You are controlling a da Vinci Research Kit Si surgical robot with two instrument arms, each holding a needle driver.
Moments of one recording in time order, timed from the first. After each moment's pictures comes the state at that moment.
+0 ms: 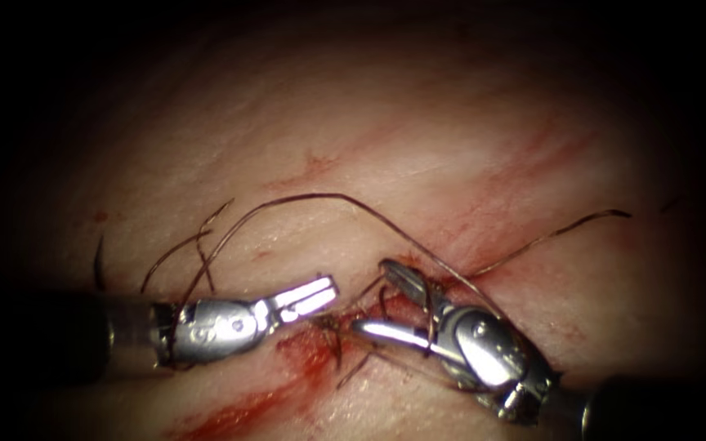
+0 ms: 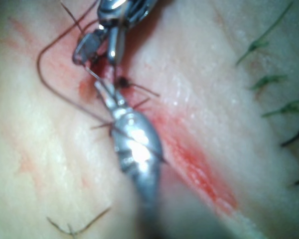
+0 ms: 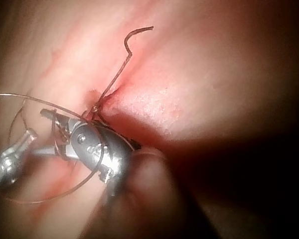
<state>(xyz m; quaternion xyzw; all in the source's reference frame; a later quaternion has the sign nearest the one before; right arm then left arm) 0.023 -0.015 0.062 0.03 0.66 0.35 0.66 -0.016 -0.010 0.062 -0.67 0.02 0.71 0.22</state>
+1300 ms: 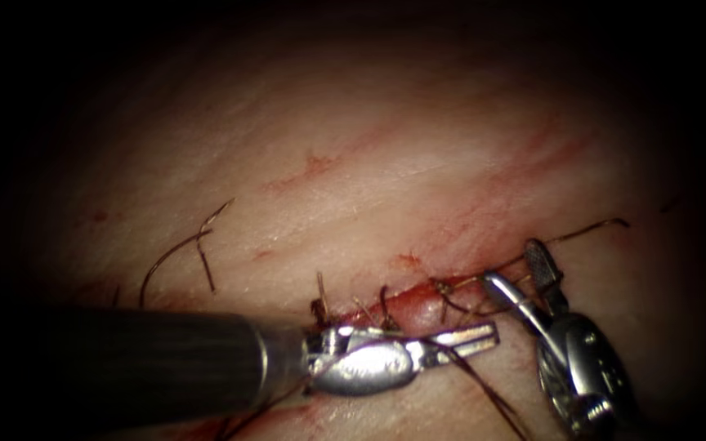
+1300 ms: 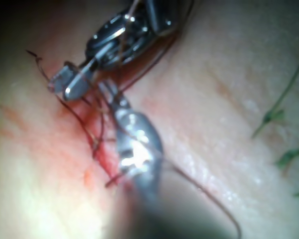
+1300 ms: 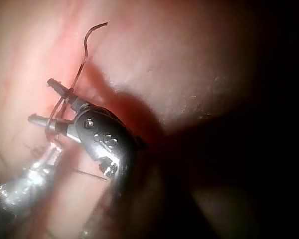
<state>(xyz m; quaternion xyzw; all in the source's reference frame) 0.014 -0.017 0.063 -0.03 0.55 0.61 0.58 -0.030 -0.010 0.062 -0.69 -0.02 0.70 0.15</state>
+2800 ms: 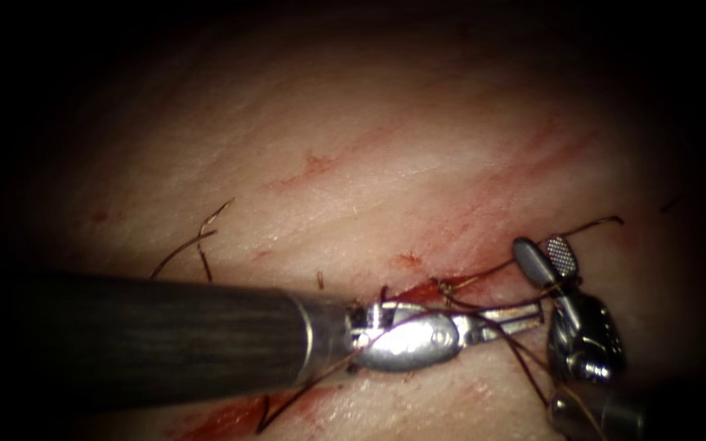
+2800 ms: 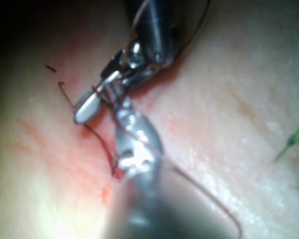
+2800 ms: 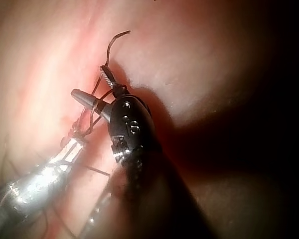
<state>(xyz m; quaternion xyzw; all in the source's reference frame) 0.010 -0.017 0.067 0.00 0.46 0.76 0.47 -0.032 -0.007 0.061 -0.69 -0.05 0.71 0.13</state>
